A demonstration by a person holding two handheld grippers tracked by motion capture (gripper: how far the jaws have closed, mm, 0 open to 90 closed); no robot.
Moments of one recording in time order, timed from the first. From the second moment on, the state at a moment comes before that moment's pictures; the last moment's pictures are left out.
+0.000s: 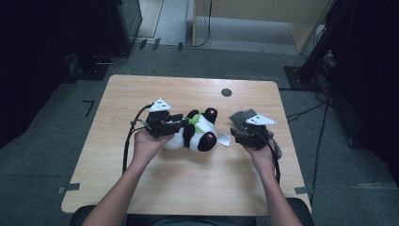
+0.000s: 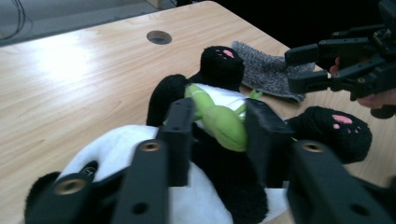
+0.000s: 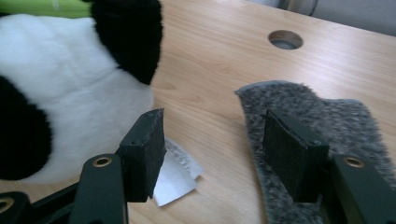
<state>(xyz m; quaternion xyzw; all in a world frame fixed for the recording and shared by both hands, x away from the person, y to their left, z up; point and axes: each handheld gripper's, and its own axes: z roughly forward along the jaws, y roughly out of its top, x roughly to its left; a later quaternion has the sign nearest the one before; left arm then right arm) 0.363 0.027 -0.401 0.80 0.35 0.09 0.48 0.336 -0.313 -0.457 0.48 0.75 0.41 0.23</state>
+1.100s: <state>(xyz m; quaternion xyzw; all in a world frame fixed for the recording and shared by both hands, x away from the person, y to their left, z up) 0.346 0.085 -0.423 0.79 0.36 0.10 0.49 0.382 -0.380 -0.491 0.53 0.73 0.38 0.21</state>
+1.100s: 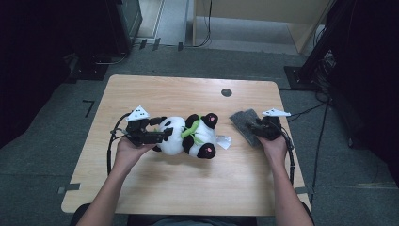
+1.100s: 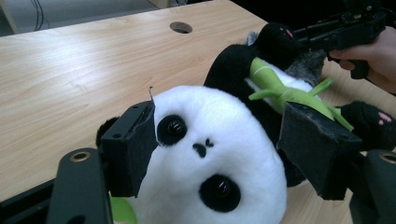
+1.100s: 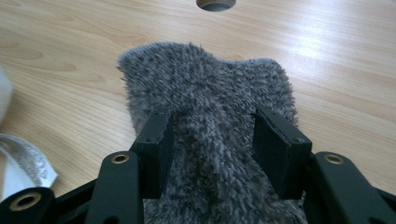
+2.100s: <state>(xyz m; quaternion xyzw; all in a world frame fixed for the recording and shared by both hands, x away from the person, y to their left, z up) 0.332 0.095 -0.471 0.79 0.38 0.09 0.48 0.387 -0.365 -0.522 0.50 0.75 0.35 0.24</state>
